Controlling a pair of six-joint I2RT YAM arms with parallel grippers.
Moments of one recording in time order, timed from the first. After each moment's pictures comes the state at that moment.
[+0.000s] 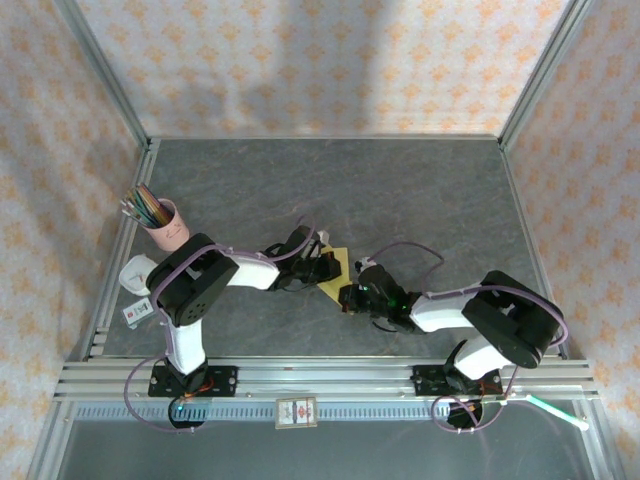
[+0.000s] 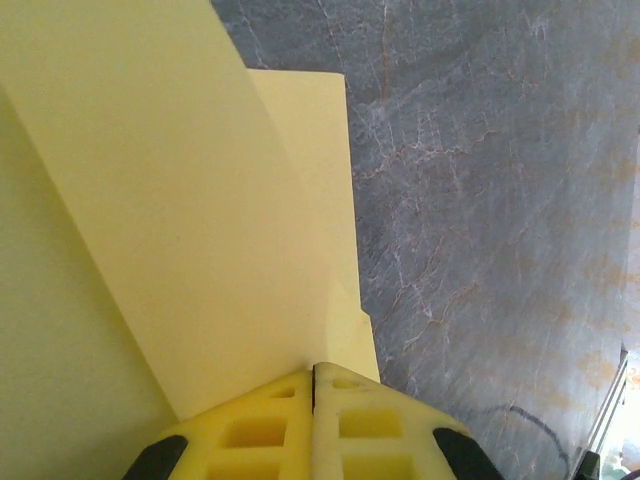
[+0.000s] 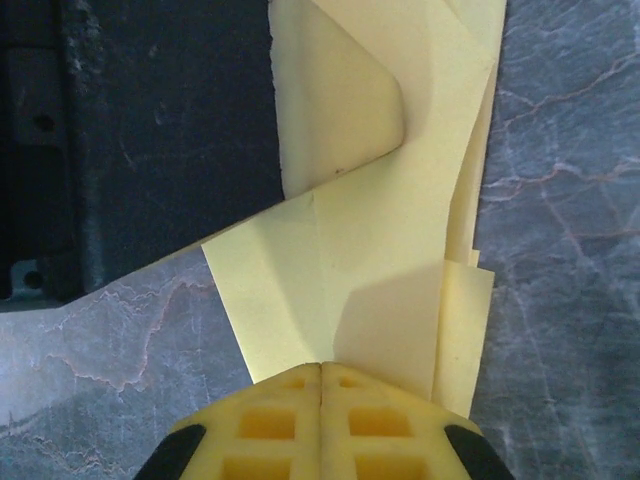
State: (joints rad) left arm -0.67 1.87 0.82 0.28 0.34 -0.93; right arm 0.85 1.48 0.36 0.40 -0.08 0.85
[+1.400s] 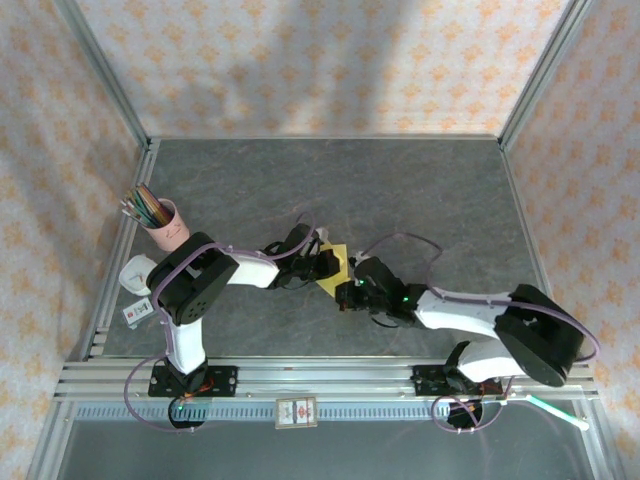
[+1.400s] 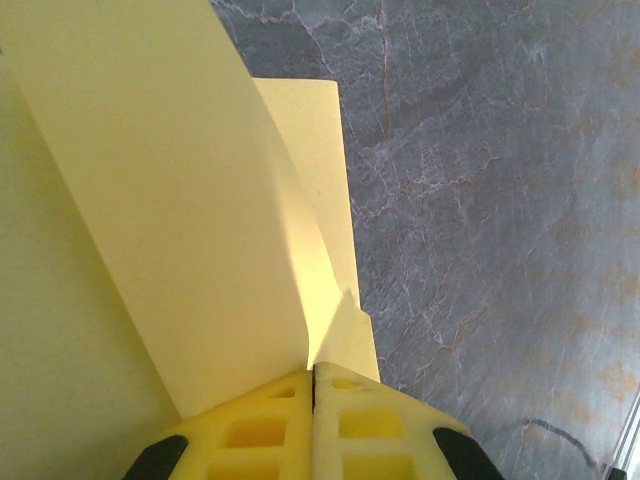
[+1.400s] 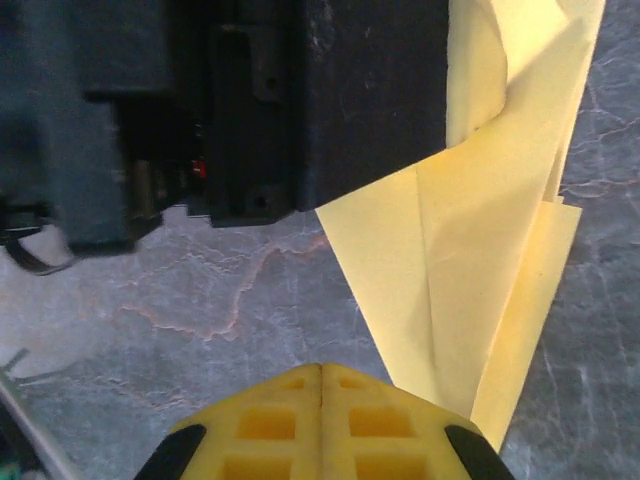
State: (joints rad) left arm -0.66 1.87 0.83 0.28 0.31 -0.88; right arm 0.89 1.35 0.48 0.10 -0.10 0.80
